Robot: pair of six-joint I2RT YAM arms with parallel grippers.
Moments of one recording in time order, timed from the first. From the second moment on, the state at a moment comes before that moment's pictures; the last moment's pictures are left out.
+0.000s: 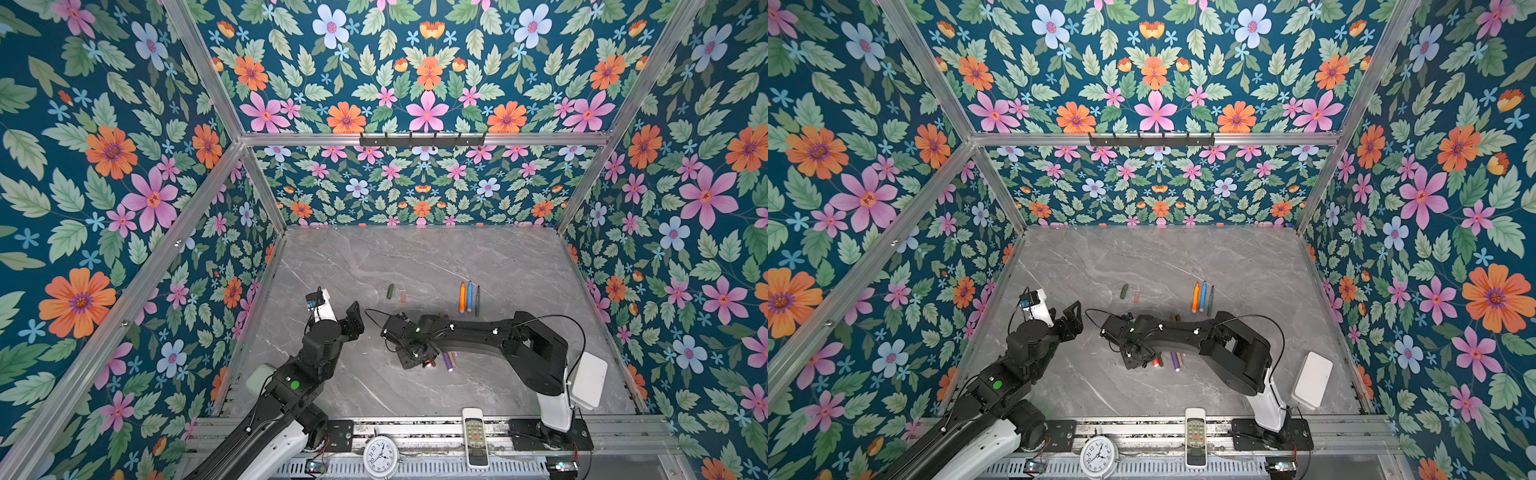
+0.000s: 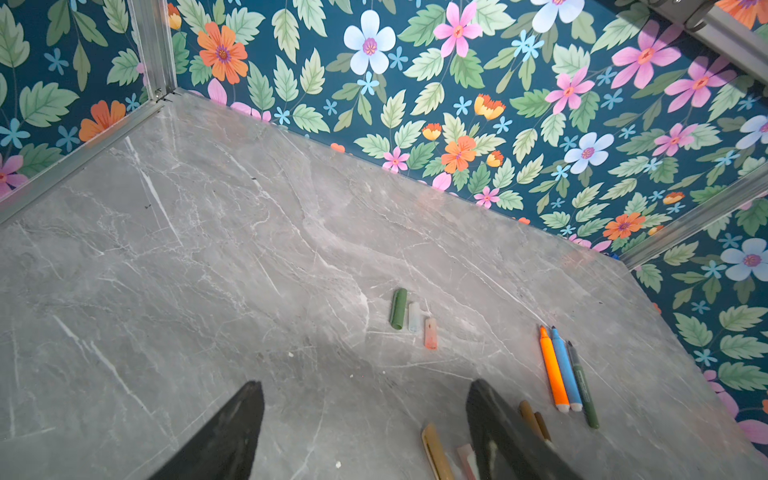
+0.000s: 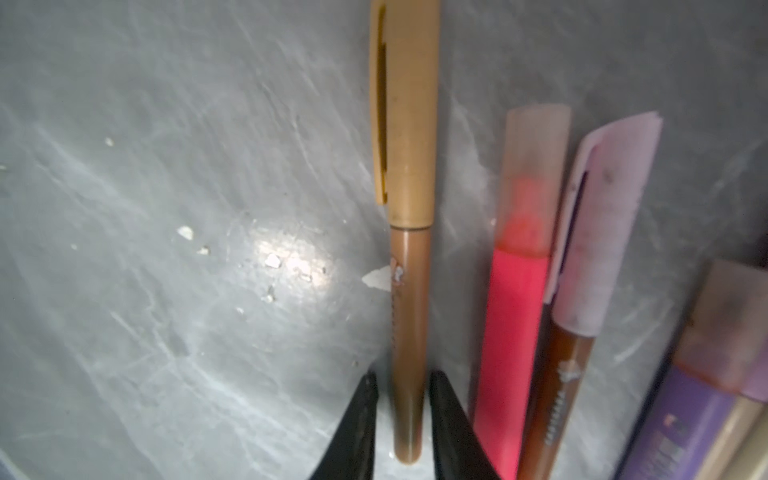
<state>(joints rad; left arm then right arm) -0.66 0.57 0.48 -0.28 -0.49 -0.57 1.10 2.00 1.36 -0.73 0.14 0.66</state>
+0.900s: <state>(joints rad) -0.66 1.13 0.58 0.03 0.11 -0.74 0.98 1.39 0.98 -0.54 -0.04 0.62</state>
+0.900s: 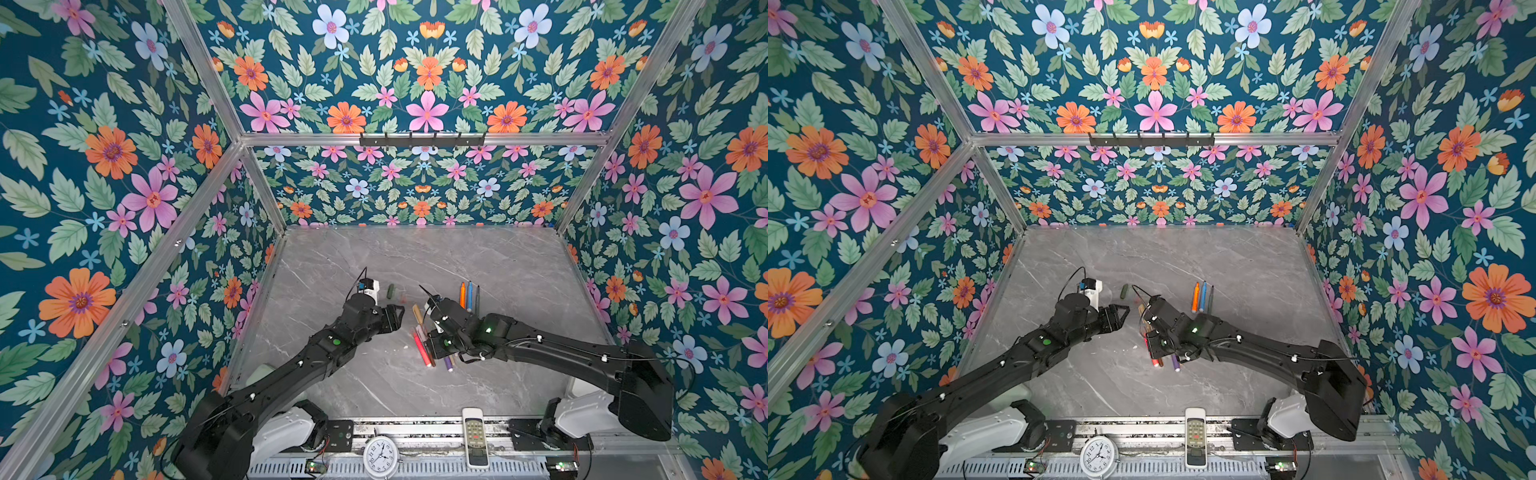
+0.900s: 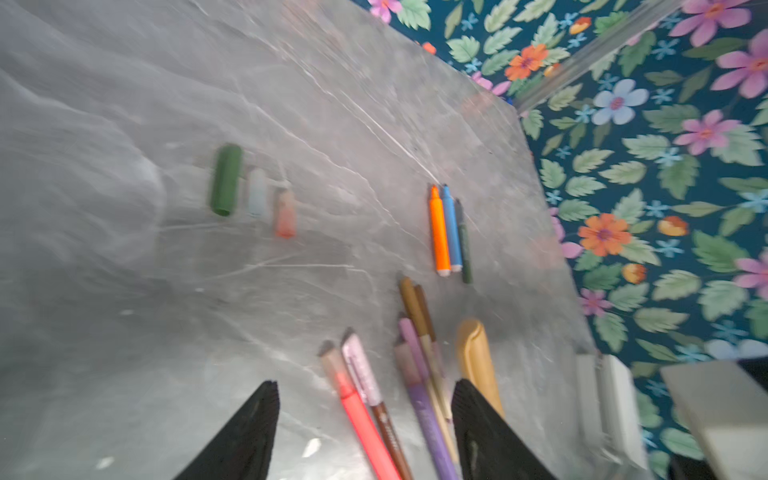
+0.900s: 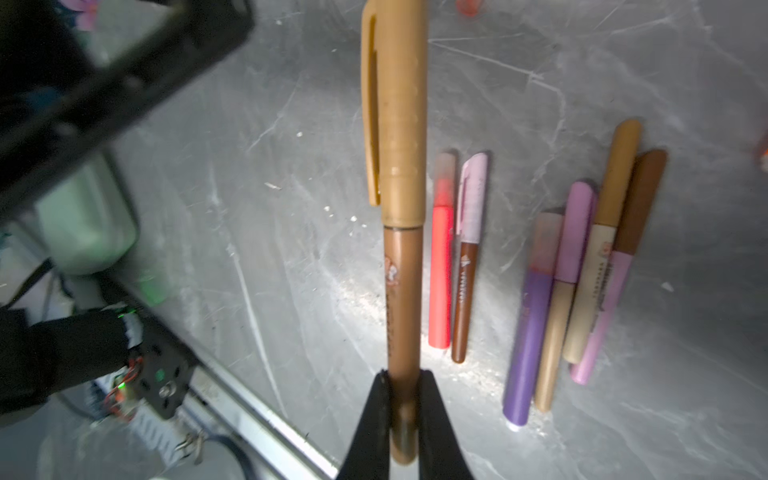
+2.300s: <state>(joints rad) -0.67 1.34 0.60 0.53 0.51 -1.07 0.91 1.27 0.97 -0.56 -0.12 0.63</state>
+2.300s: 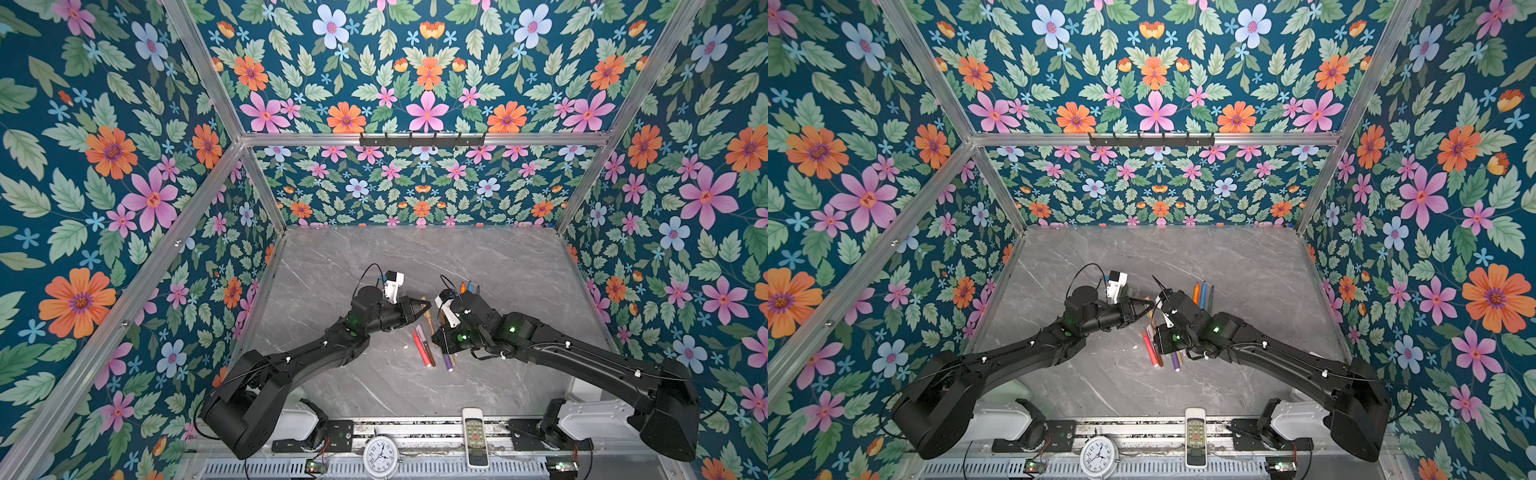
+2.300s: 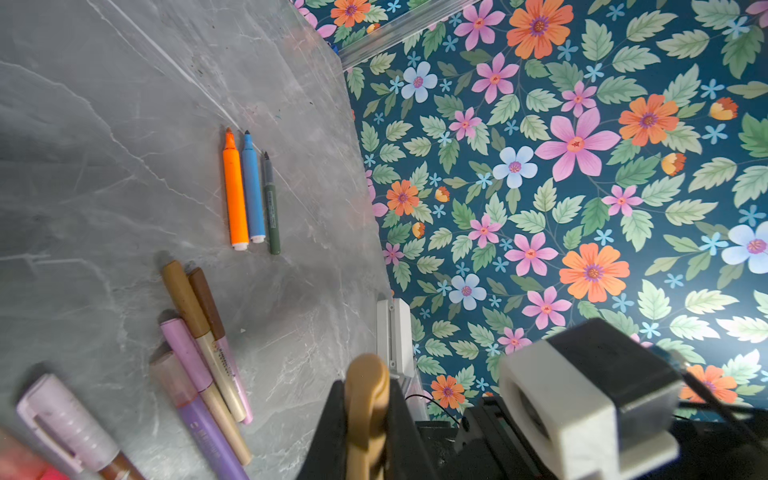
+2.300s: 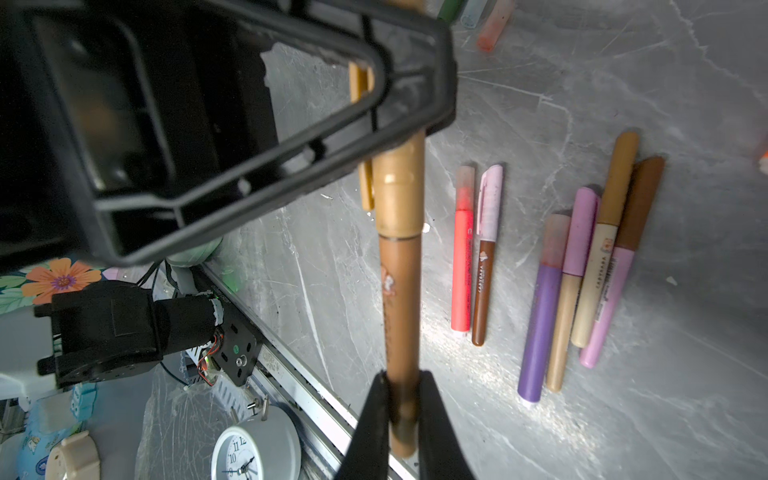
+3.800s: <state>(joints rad) -0.39 2.00 1.39 -0.46 0.06 -0.26 0.38 1.09 0.56 -0.49 -0.23 0.63</state>
